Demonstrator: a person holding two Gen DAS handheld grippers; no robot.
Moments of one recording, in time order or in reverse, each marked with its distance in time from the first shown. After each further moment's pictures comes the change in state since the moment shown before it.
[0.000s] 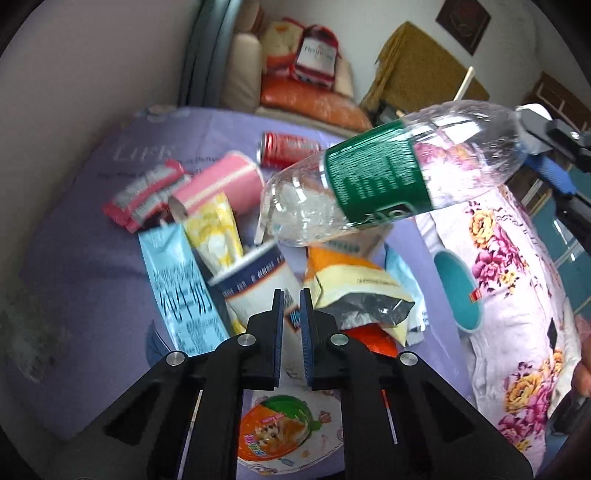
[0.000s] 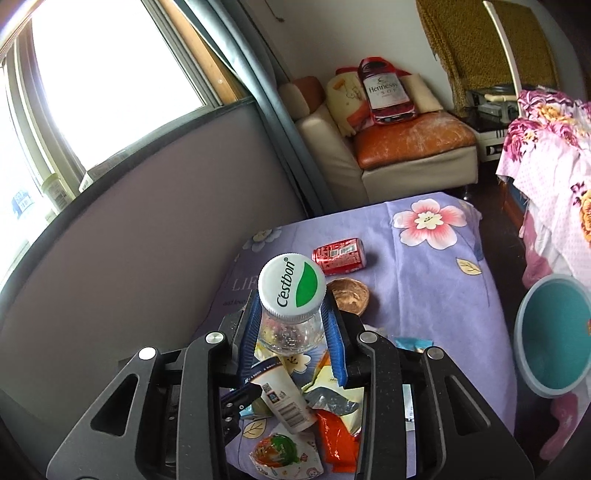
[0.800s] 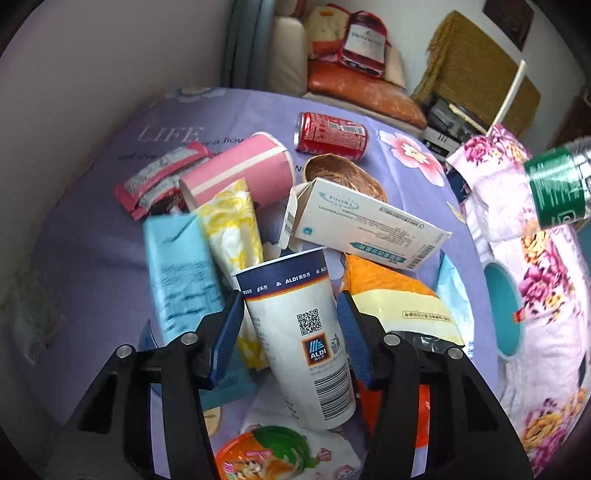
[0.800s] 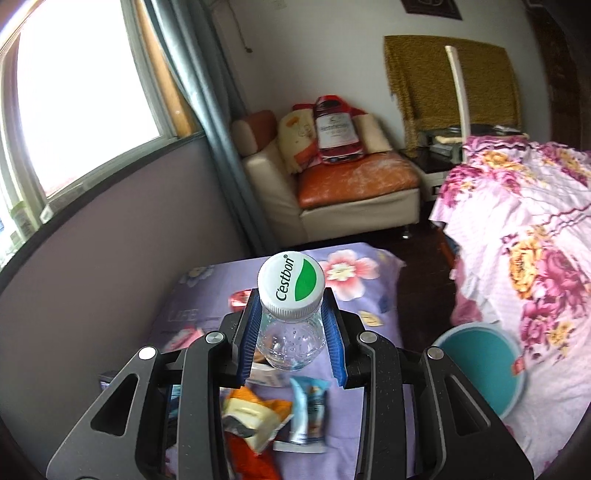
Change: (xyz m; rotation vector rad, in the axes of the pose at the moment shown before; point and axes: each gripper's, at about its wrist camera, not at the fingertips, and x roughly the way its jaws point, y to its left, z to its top) left arm 0.042 -0.013 0.011 -0.053 0.041 0.209; right arm -0.072 -0.082 0.048 -0.029 -0.128 -0.240
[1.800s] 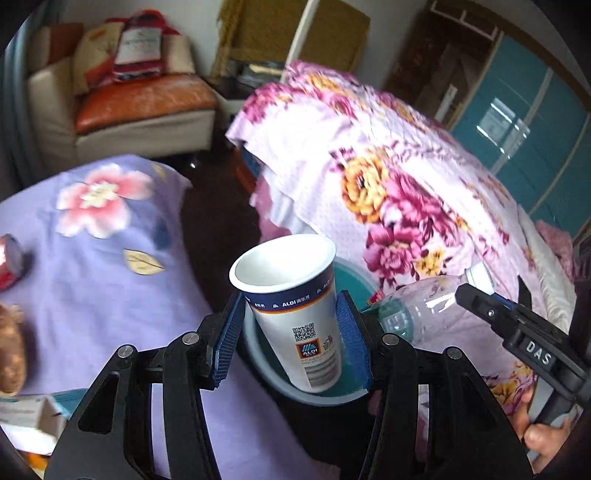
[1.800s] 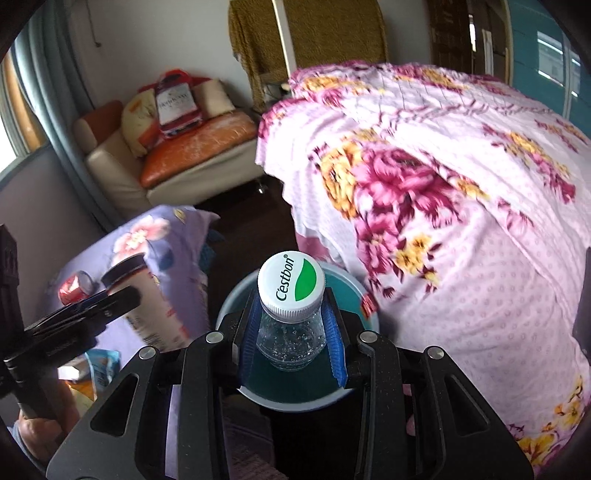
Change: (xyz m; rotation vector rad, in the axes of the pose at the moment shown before) left arm 0.061 -0.341 0.025 0.461 0.059 -0.479; right arm 0.007 -0.242 -0.077 0.239 0.150 -0.409
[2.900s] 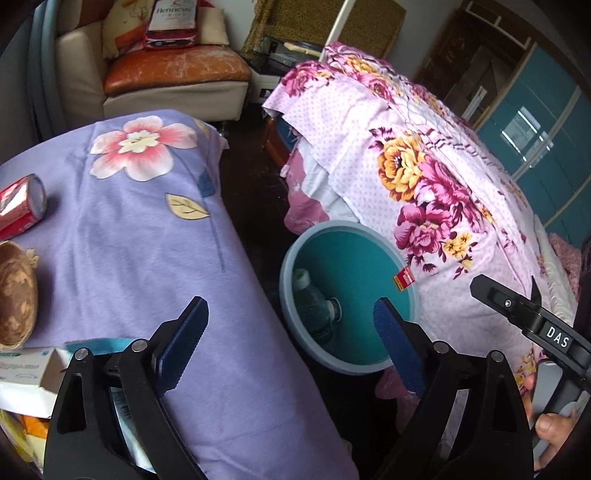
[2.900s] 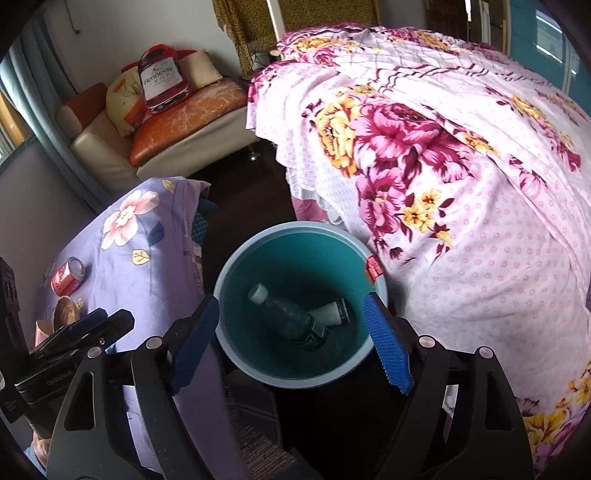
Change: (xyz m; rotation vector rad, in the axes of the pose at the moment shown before) left arm -0.032 0.053 -0.034 -0.112 0.059 0.057; right arm 0.011 0.023 -0.008 0.021 0.103 0.001
